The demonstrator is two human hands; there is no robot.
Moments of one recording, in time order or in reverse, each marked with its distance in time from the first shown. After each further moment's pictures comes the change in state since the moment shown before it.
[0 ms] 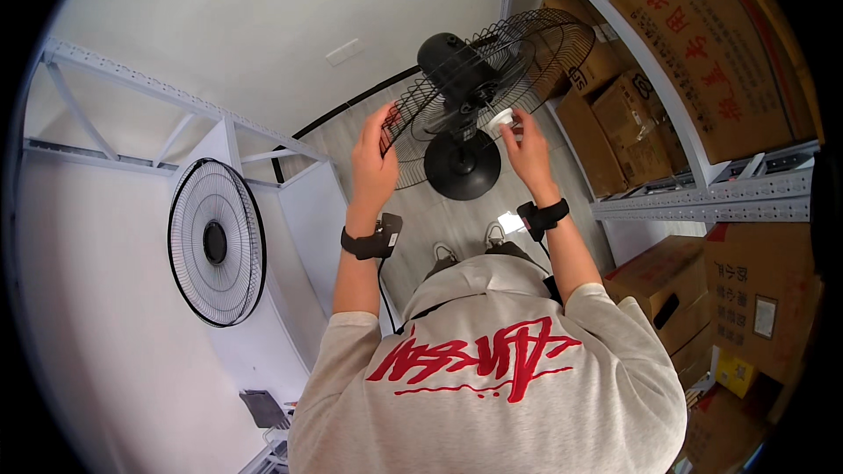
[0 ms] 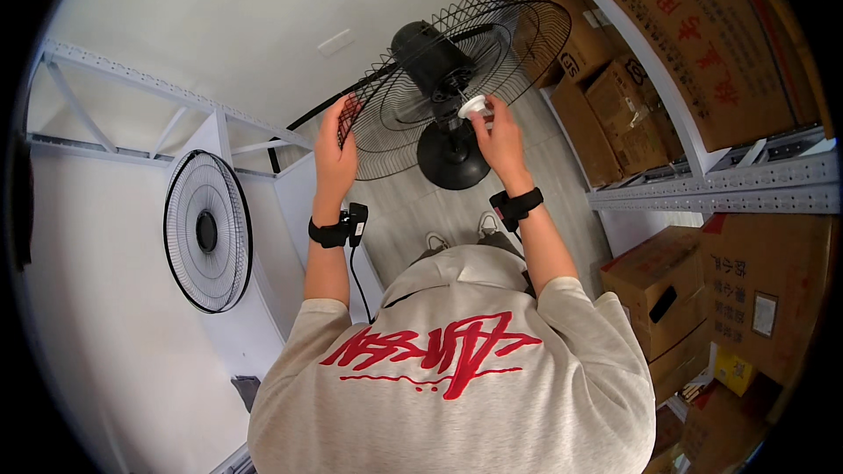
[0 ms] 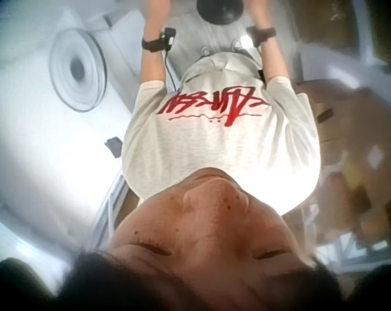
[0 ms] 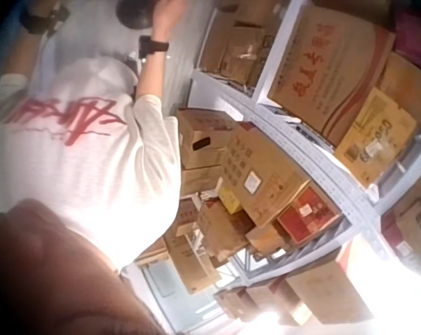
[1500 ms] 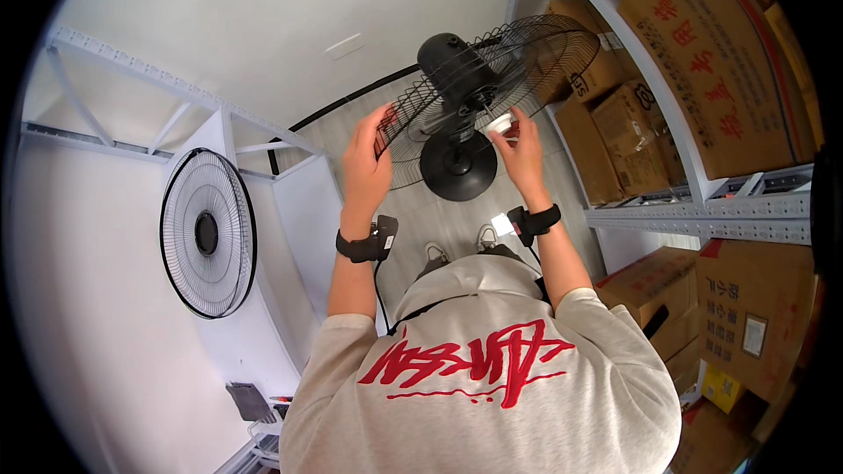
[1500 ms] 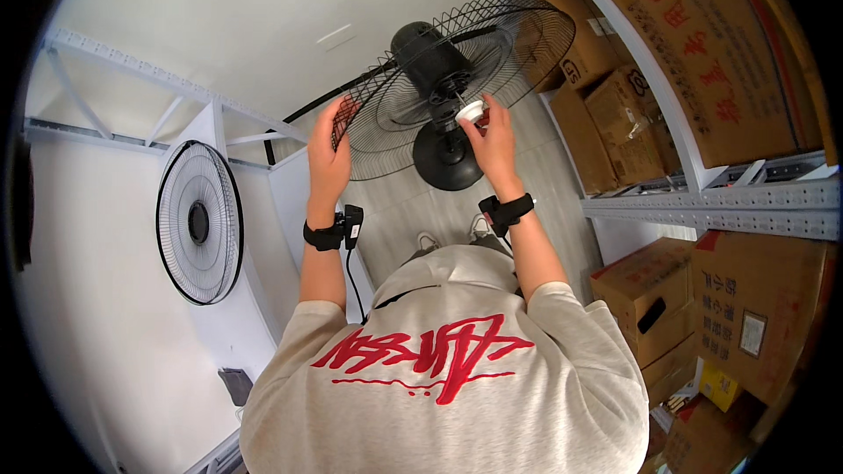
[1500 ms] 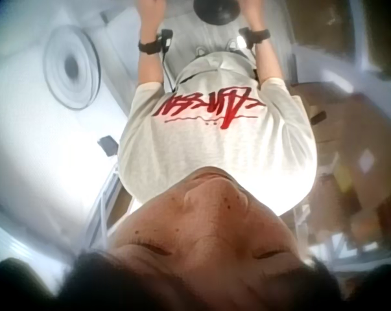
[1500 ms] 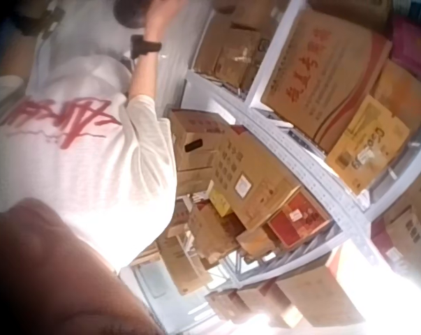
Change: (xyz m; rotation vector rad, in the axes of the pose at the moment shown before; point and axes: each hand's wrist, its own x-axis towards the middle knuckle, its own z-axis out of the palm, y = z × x) left_hand -0.004 -0.001 0.004 0.015 0.050 -0.006; right_hand 0.001 0.004 0.009 0.023 0.112 -0.106
